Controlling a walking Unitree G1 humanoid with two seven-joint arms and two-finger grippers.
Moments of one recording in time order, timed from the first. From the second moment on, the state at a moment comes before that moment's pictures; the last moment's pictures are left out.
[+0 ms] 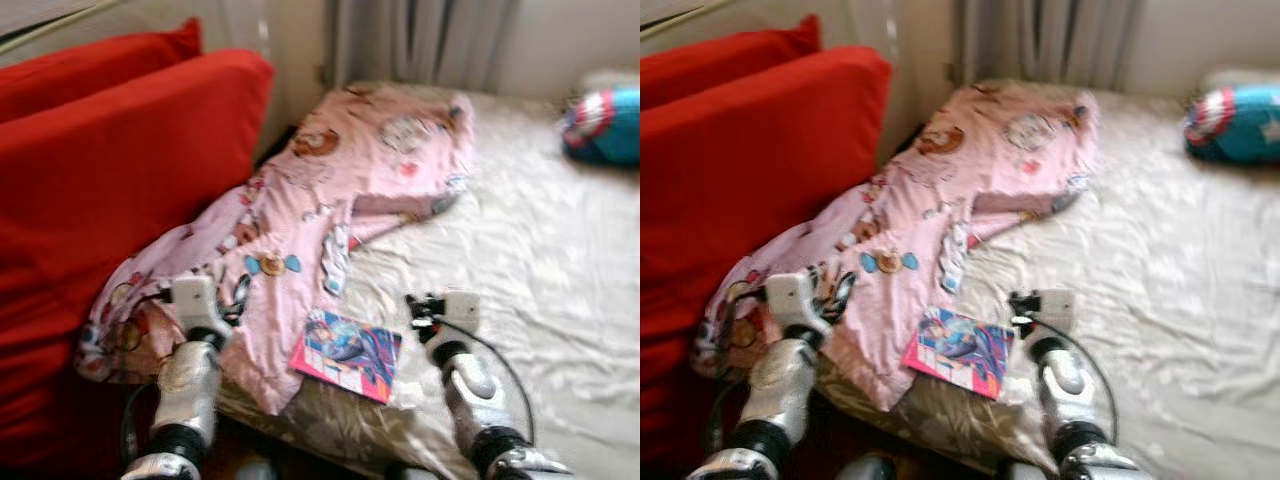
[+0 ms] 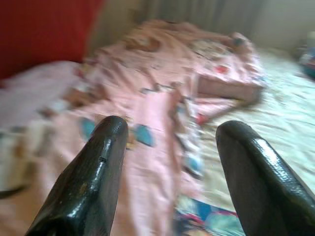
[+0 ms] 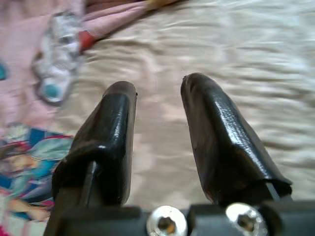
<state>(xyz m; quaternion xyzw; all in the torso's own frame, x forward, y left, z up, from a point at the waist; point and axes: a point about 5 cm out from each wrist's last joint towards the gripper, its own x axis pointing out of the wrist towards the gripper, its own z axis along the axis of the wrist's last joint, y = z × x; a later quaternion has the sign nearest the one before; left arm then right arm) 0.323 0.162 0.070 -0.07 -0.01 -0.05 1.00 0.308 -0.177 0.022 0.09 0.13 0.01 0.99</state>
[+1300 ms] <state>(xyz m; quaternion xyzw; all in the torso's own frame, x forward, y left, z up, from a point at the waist) 0.309 0.188 0.080 -0.05 -0.04 -0.01 1.00 0.318 -0.142 0.025 0.09 0.16 0.06 0.98</state>
